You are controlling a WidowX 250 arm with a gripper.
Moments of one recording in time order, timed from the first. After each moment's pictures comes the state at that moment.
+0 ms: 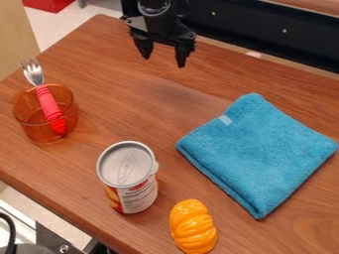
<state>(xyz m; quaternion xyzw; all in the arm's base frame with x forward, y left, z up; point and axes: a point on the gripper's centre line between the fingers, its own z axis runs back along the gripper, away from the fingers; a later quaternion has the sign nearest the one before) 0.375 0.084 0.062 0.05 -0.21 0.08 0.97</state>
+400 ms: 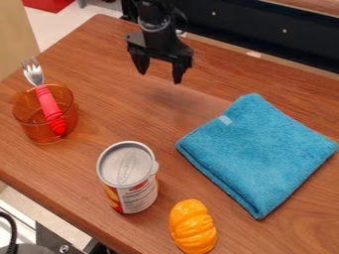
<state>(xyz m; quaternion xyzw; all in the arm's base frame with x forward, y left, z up) 0.357 0.064 0.041 0.05 -0.16 0.06 0.98</state>
